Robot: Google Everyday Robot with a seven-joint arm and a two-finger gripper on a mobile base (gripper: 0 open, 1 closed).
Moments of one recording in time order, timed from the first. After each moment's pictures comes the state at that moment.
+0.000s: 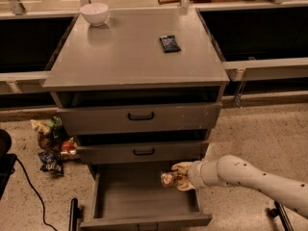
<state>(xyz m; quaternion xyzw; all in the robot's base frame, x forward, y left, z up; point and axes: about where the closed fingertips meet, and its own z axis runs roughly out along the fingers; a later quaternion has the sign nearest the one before) 0.518 -0.105 0.454 -0.78 0.51 0.03 0.36</state>
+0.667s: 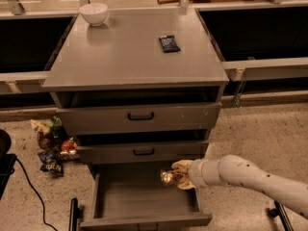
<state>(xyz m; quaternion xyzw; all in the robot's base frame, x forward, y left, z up) 0.514 -0.104 0.472 -0.79 0.49 0.01 0.37</state>
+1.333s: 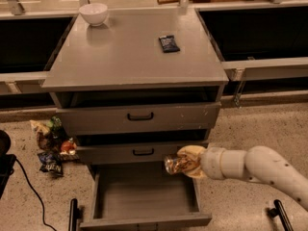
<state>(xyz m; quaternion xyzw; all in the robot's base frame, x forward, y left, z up) 0.504 -0.121 0.590 -0.79 0.40 -0.04 0.45</state>
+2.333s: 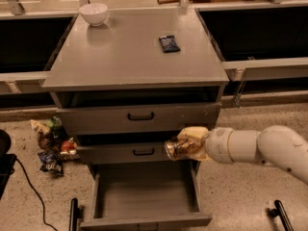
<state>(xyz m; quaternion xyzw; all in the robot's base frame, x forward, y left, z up) 0.505 -0.116 0.693 -0.83 0.29 -0.12 0.46</state>
